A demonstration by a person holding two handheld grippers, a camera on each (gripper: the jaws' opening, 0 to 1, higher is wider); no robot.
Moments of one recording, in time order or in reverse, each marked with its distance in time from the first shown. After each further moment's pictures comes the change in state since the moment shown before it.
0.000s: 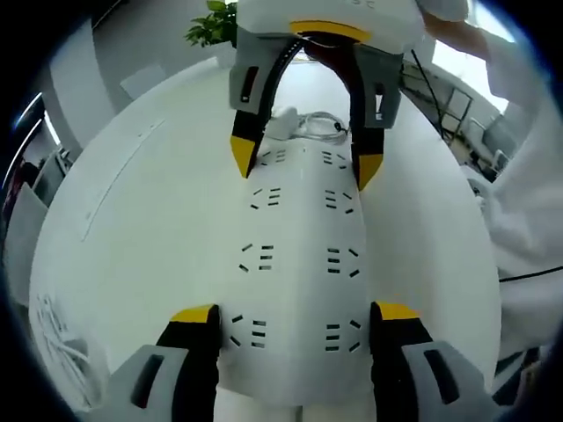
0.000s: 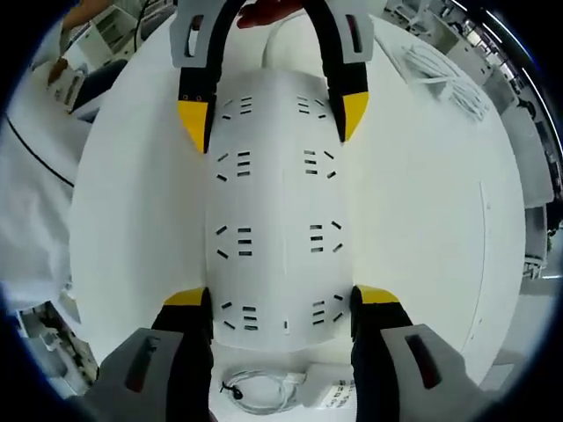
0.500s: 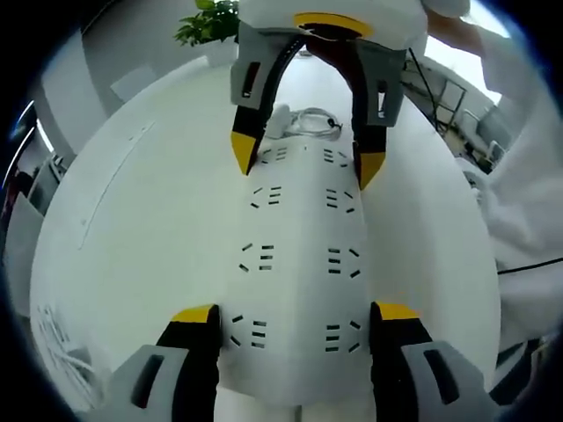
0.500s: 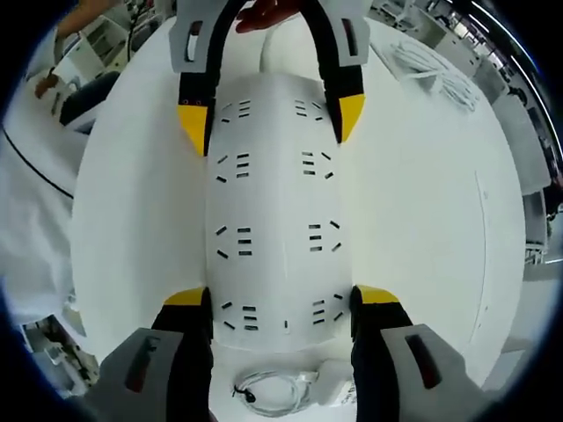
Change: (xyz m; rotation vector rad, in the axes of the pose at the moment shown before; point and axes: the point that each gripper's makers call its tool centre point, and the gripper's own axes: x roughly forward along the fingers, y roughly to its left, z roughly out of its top) left arm 0.002 0.045 -0.009 0.032 0.021 -0.019; right arm -0.002 0.010 0.000 0.052 -0.020 -0.014
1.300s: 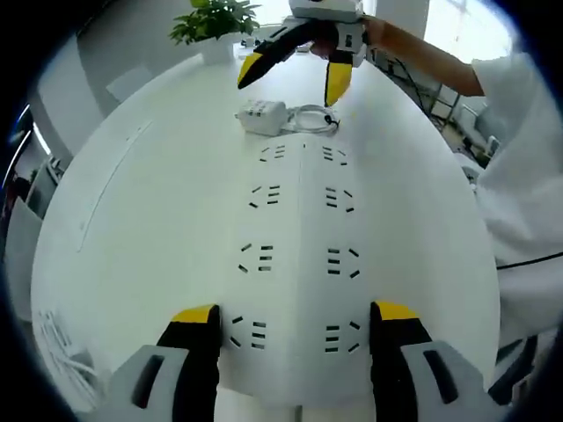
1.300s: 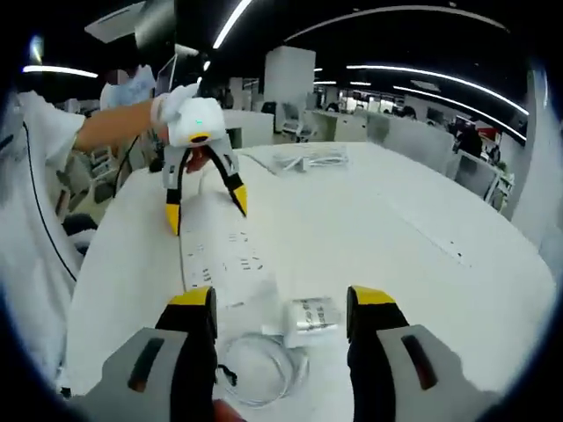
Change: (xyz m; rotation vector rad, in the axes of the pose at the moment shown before) left arm -0.001 -0.004 0.000 0.015 0.023 -0.001; right arm -0.064 -0.060 -0.082 0.418 -0.783 -0.313
